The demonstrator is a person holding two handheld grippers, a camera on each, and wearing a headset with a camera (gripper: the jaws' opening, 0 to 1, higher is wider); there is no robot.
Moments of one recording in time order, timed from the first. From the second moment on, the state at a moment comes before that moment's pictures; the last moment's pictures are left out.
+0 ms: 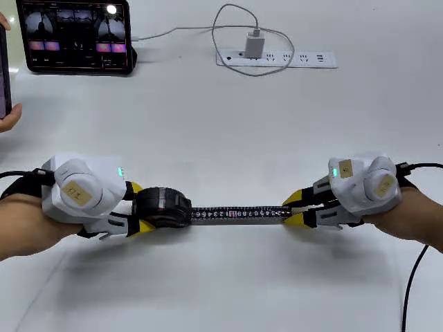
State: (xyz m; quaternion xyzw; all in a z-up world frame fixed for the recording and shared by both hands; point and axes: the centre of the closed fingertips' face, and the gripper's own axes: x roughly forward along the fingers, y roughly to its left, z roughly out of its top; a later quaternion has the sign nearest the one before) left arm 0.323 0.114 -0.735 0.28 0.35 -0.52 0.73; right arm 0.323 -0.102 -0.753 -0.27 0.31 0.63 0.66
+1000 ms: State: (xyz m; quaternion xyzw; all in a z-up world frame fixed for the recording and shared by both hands) left arm 0.323 0.114 -0.734 0.28 0.35 -0.51 0.73; right arm 0.320 -0.145 -0.750 -0.29 0.33 0.61 0.66
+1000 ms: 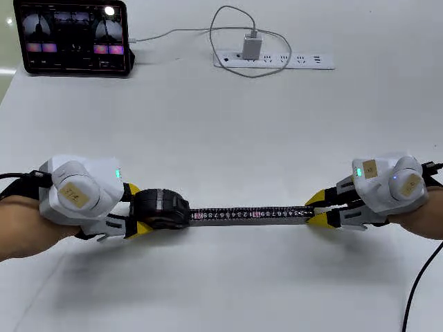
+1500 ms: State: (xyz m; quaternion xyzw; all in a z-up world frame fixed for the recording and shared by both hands) left arm 0.323 0.114 -0.734 0.29 0.35 -0.51 0.73; right arm 0.322 -0.164 -0.751 -0.30 0.34 0.60 0.66
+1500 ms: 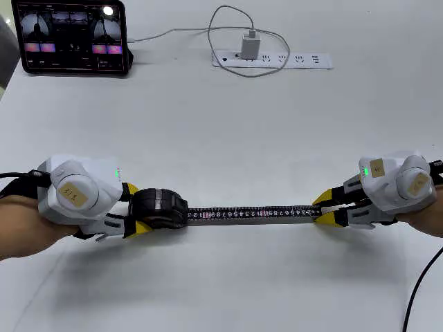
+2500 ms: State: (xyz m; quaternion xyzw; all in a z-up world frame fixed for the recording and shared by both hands) left arm 0.324 0.112 -0.734 0.29 0.35 -0.51 0.73; right arm 0.321 -0.172 -0.752 -0.30 0.36 0.58 0.66
